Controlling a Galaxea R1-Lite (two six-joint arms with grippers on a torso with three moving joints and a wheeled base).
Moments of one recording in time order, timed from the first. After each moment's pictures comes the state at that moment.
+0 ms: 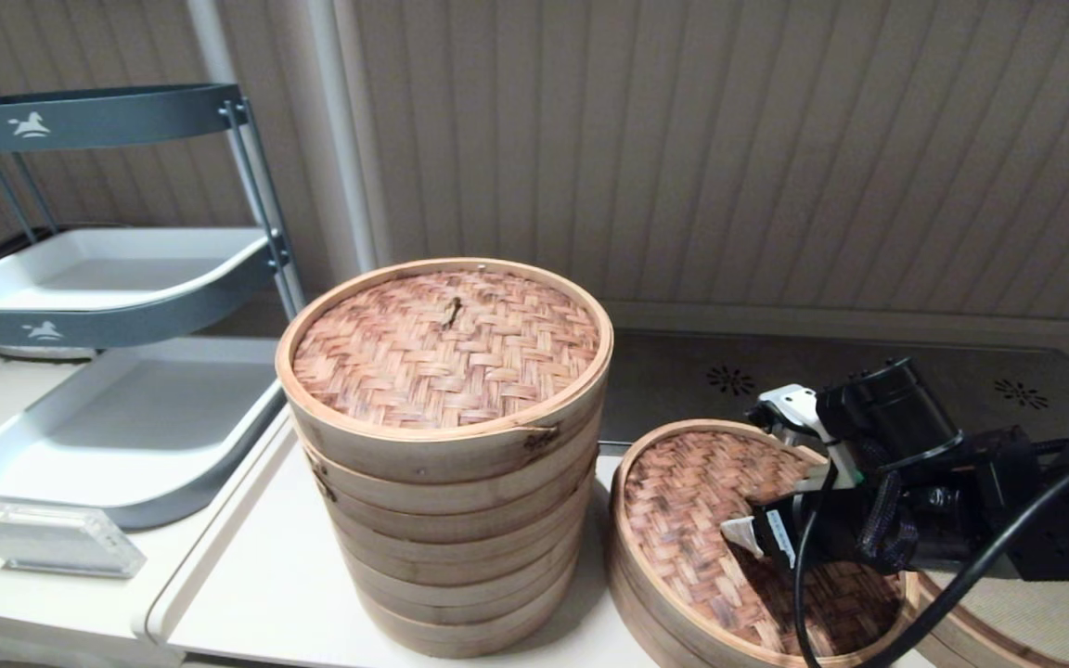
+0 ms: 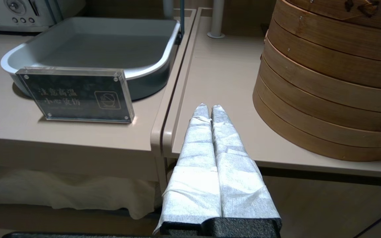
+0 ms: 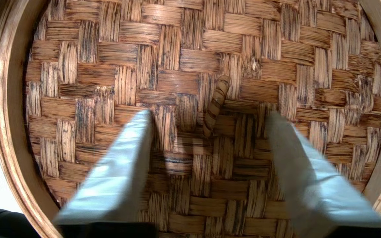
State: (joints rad) left arm 0.00 0.00 0.00 0.00 0.00 0.00; right arm 0.45 1.63 -0.78 0.00 -0.13 0.09
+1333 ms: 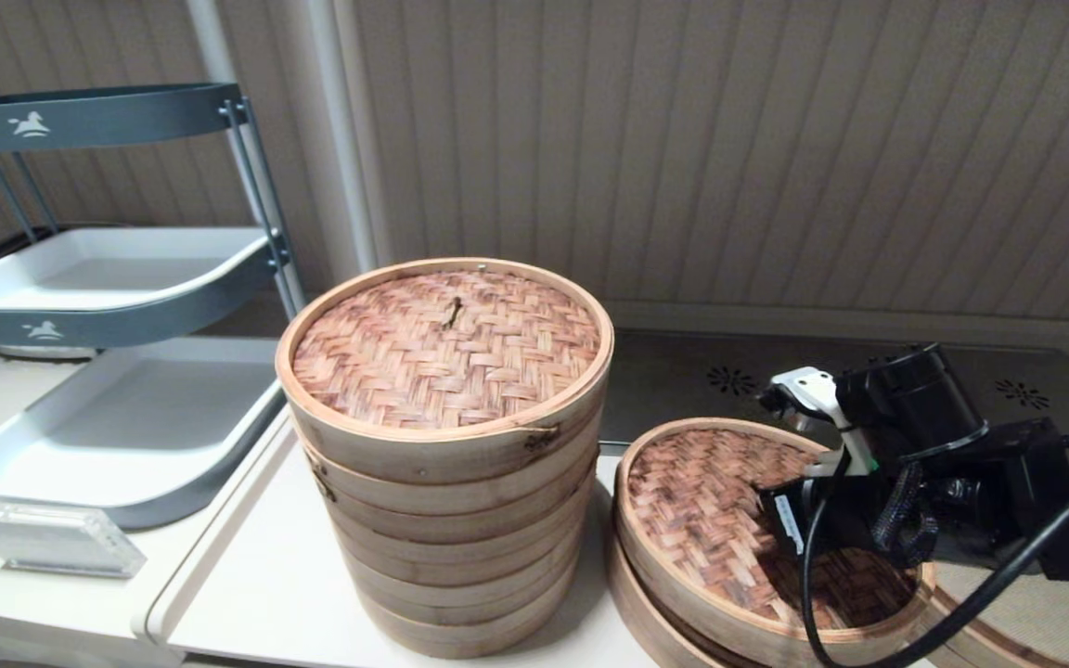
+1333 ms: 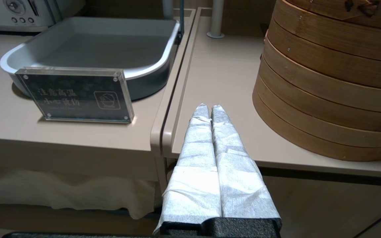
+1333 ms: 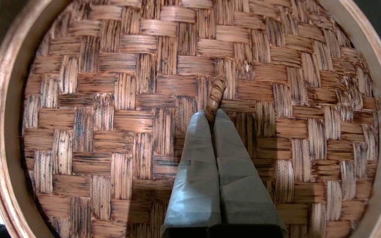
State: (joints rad) left arm 0.00 0.00 0.00 0.00 0.00 0.00; right arm 0.46 1.58 -0.79 -0.02 -0.18 0.09
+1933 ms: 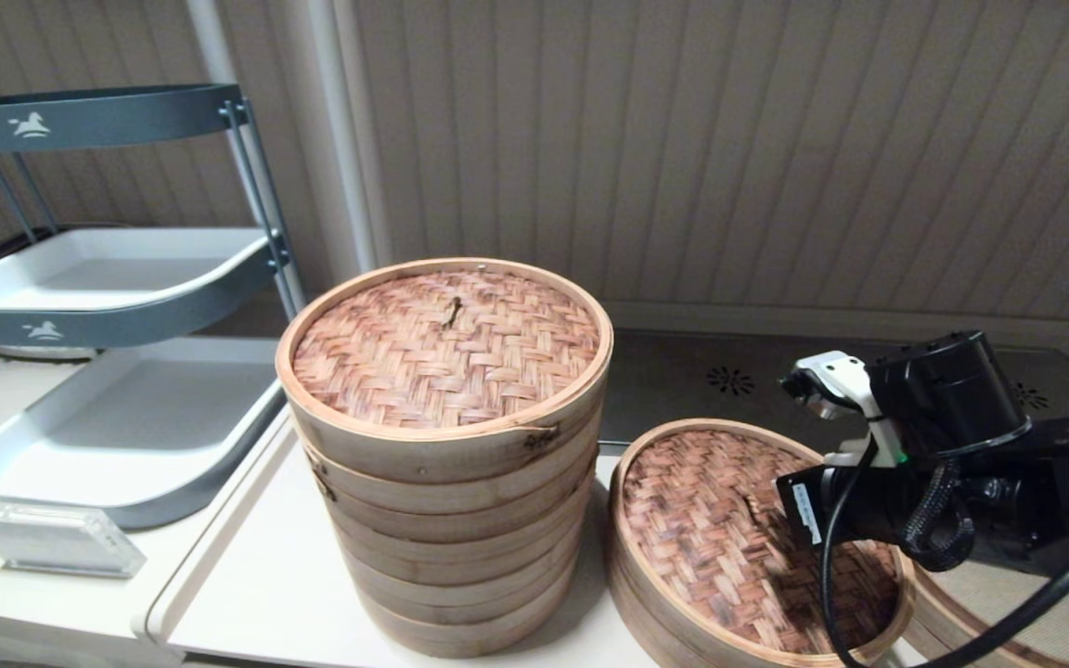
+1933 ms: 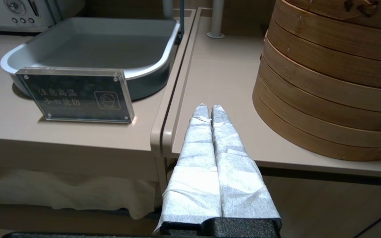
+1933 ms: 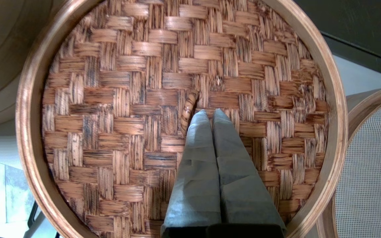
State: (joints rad) left arm 0.00 0.00 0.00 0.00 0.00 0.00; right arm 0.46 1.53 -0.78 -0.02 -0.21 0.10
